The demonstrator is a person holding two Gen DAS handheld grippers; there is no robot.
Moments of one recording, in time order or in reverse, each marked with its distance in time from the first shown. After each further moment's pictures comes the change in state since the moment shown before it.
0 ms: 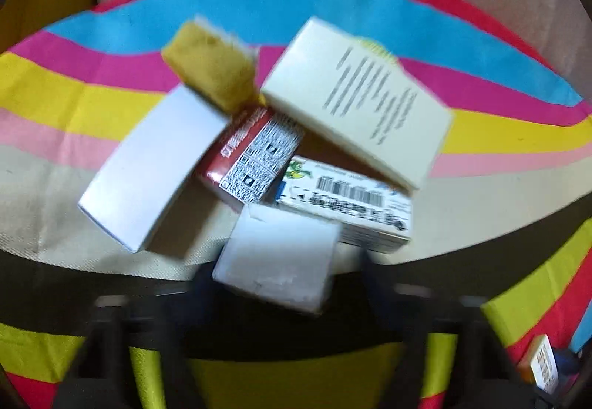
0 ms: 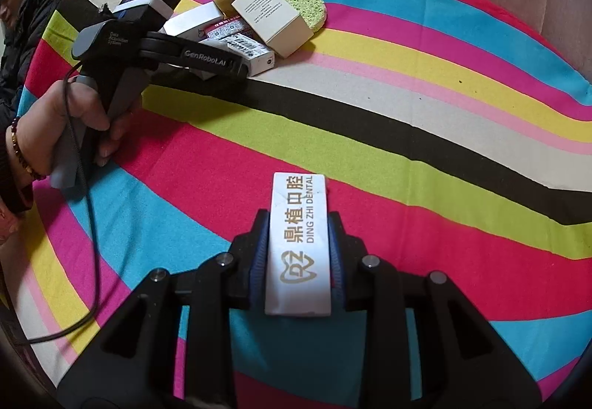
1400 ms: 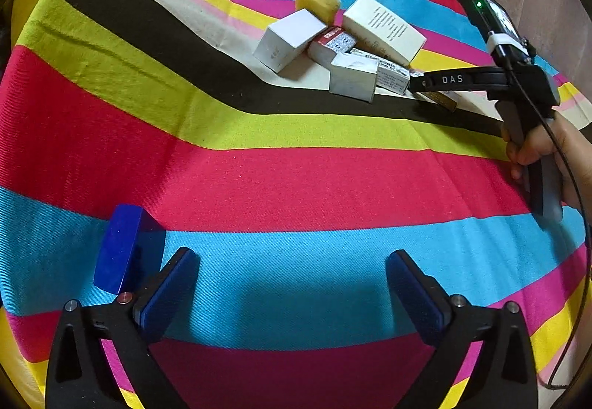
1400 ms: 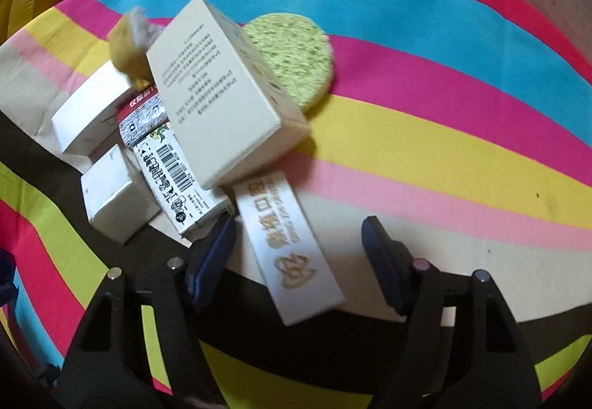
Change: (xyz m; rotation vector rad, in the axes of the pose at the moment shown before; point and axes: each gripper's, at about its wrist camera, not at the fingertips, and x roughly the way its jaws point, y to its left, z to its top) left arm -0.104 0.050 -0.143 -0.076 0.028 0.047; right arm 0.124 0.002 0.139 0.048 0.025 -0.021
